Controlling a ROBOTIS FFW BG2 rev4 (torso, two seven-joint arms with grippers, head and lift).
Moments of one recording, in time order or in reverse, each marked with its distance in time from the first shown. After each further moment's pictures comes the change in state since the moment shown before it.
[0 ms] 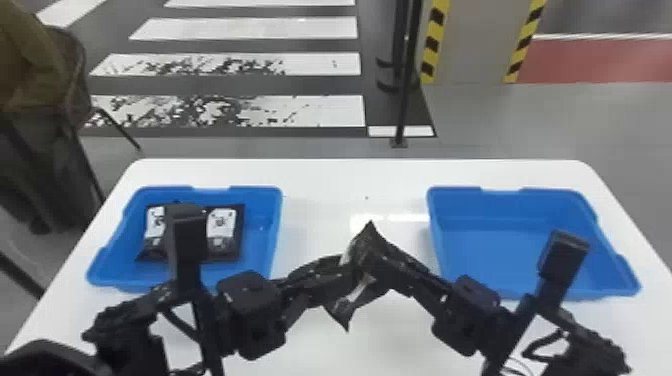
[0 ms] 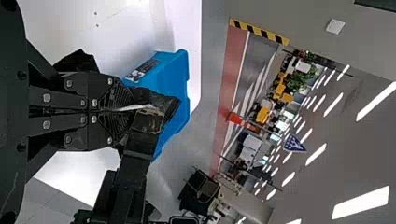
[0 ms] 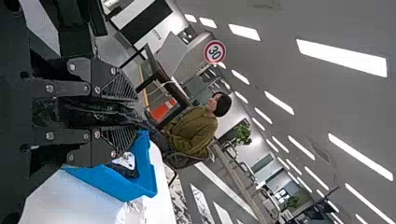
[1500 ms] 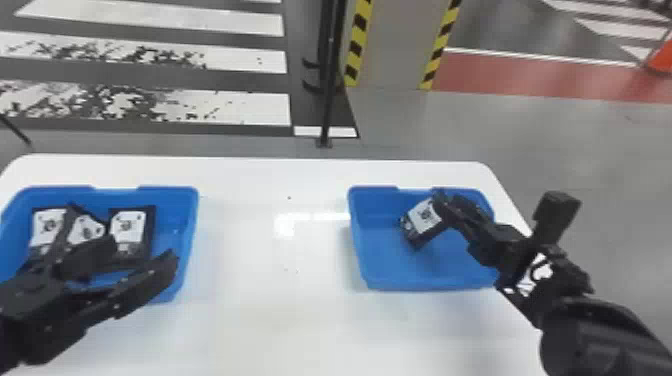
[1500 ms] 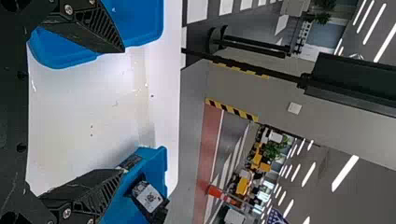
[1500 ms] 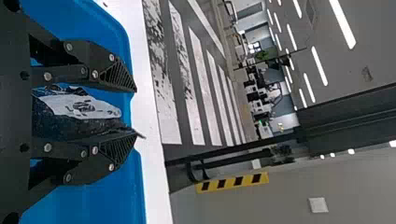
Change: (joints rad) left arm 0.074 -0.043 0.269 -0.015 -0.062 -0.086 0.046; right arm -0.285 -0.075 -0.317 0.489 0.326 -0.302 -0.216
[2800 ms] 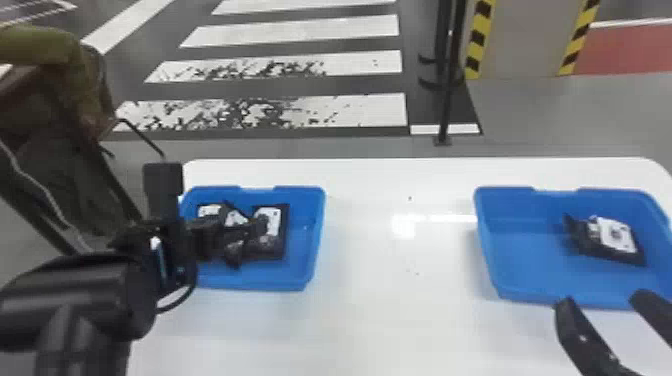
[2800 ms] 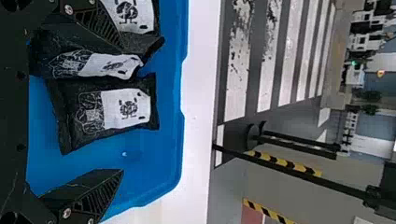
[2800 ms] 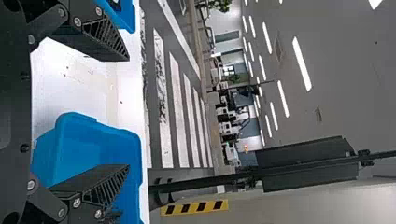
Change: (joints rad) left arm -0.449 0.016 -0.025 0.488 -0.298 0.167 0.146; right arm 0.787 0.099 0.149 -0.662 0.047 -0.325 -0.086
